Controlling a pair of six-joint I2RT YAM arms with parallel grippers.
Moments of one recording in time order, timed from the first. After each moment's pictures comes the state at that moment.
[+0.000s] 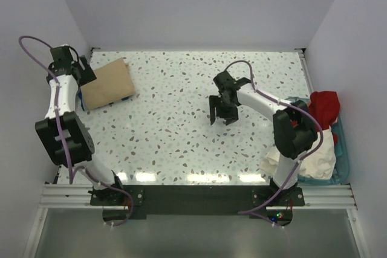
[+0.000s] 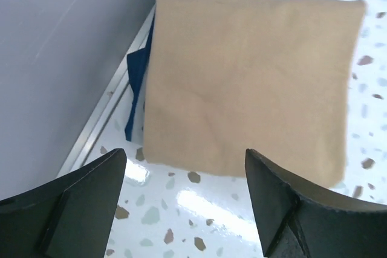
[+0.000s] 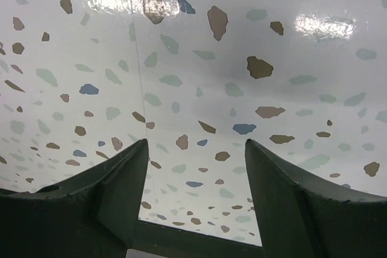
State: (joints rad) left arm 0.37 1.74 1.48 -0.54 -0.09 -0.16; right arm 0.52 1.85 1.37 -0.84 -0.08 0.51
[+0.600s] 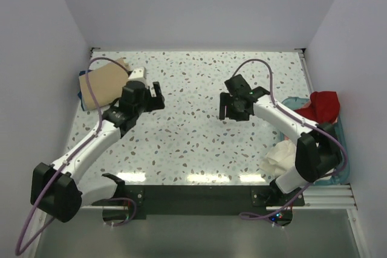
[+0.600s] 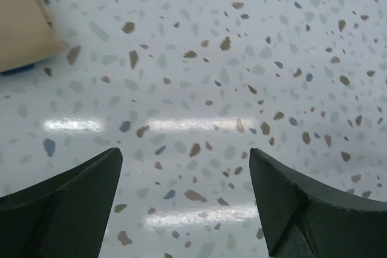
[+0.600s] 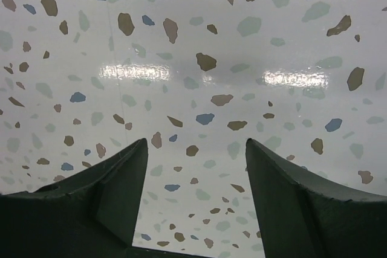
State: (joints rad) left arm -0.33 1.17 0.88 -0.26 -0.20 -0.40; right arm 0.52 1.57 1.18 -0.73 0.10 0.54
